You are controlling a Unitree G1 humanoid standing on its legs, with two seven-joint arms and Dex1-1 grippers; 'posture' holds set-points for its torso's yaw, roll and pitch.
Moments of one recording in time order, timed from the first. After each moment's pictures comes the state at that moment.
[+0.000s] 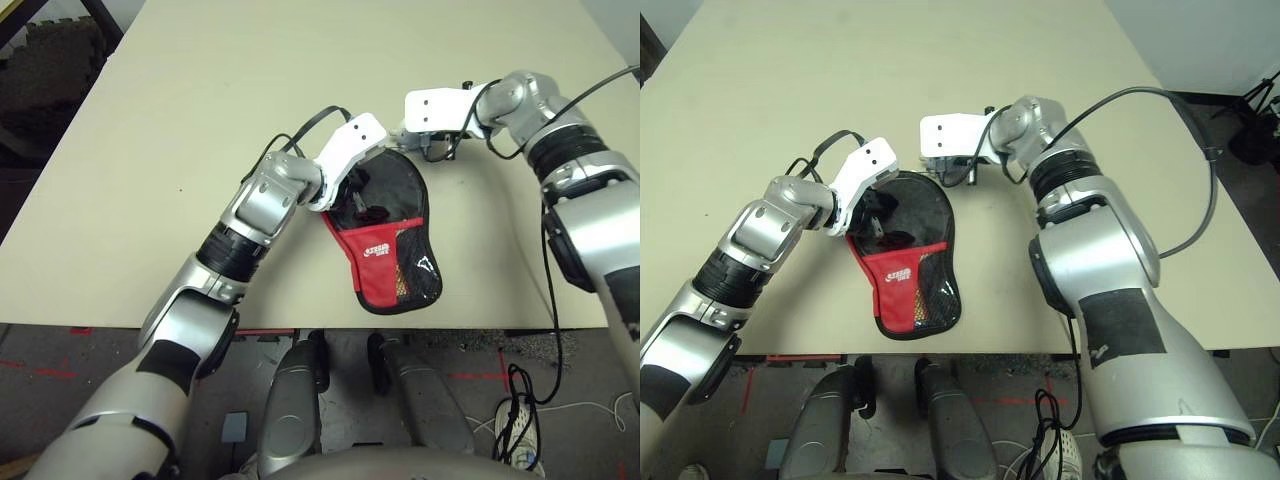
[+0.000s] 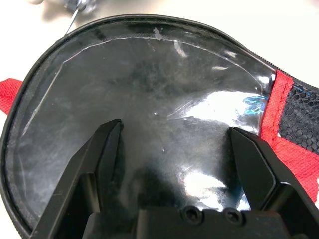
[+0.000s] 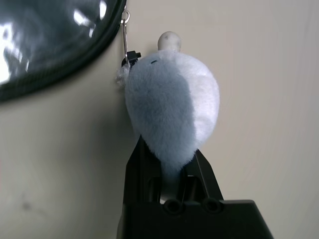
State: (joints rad) left arm -0.93 0.38 -0.43 0.19 0.01 0.83 -0.95; right arm -1.45 -0.49 0.44 1.30 -0.56 -0.29 0.98
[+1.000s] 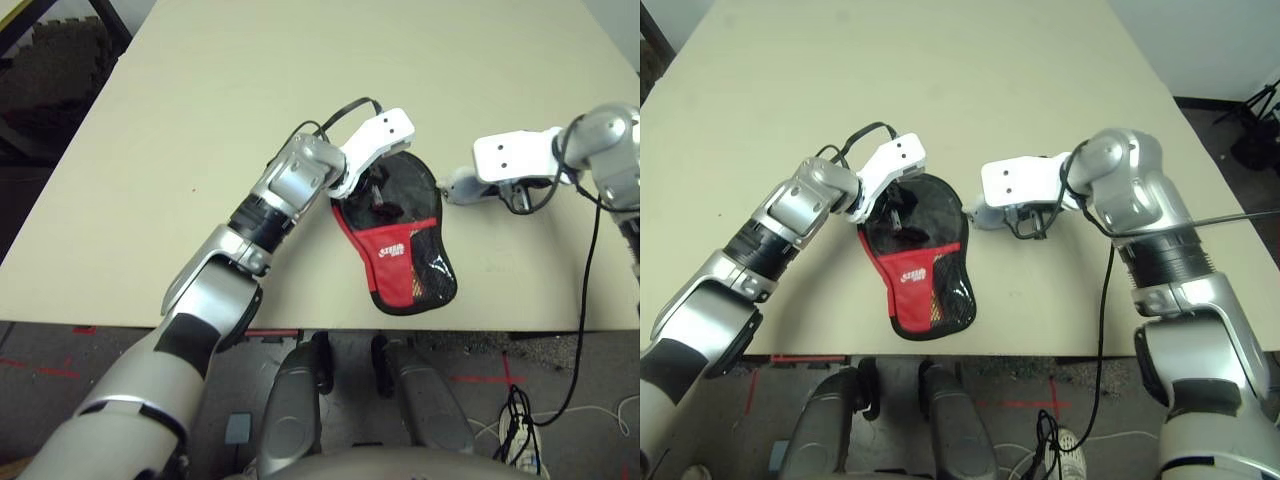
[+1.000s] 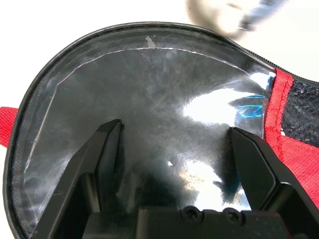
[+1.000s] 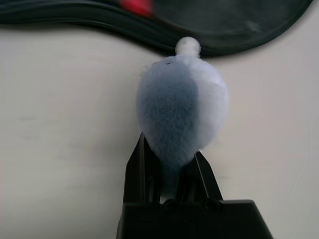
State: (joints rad) left arm -1.10 0.28 -0.48 0.53 0.04 0.67 -1.00; right arm -0.79 -0.94 0.32 0.04 -0.27 0.24 1.55
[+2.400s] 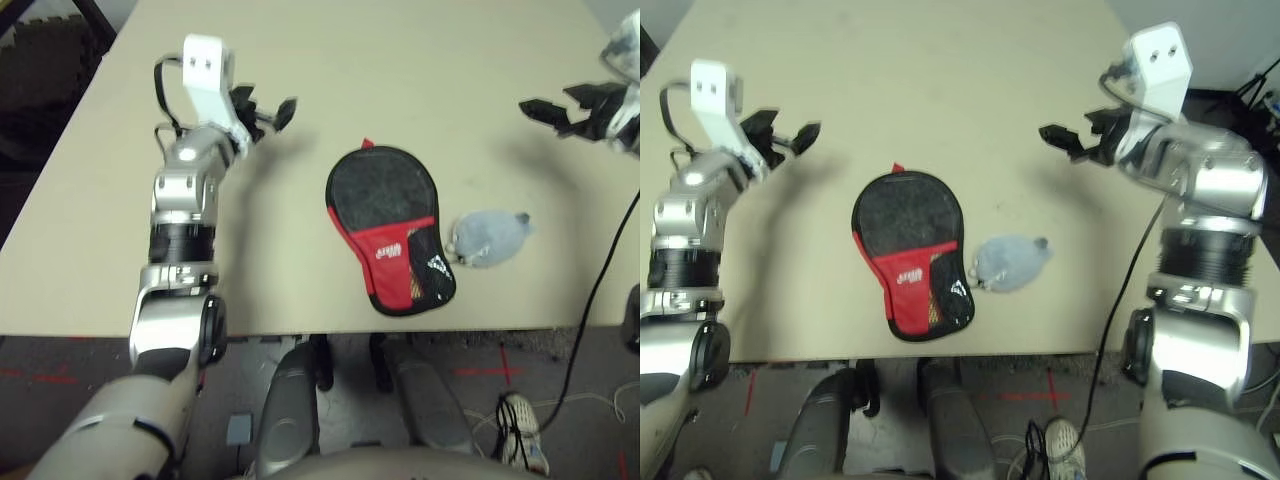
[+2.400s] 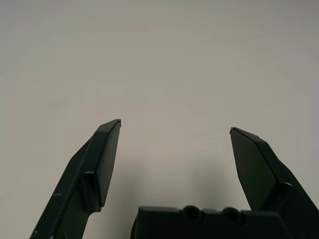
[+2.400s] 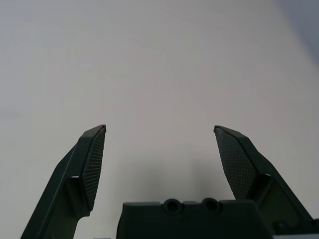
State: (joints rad) left arm -0.74 0.37 0.23 0.42 -0.07 0.19 -0.26; right arm -0.85 -0.58 -0.33 0.47 0.10 0.43 0.41
